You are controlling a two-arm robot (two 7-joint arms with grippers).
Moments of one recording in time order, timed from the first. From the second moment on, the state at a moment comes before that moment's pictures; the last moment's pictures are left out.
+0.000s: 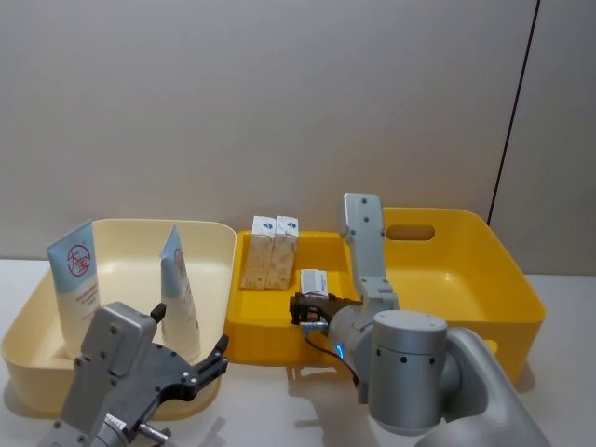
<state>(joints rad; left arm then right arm) -0.24 0.38 0.45 -1.63 -0.20 0.01 -0.01 0.57 -0.11 -0.30 -1.28 0.26 0.69 -0.24</state>
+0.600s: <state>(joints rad) -0.24 0.38 0.45 -1.63 -0.20 0.01 -0.01 0.55 -0.07 -0.31 -1.37 0.23 0.59 -0.20</state>
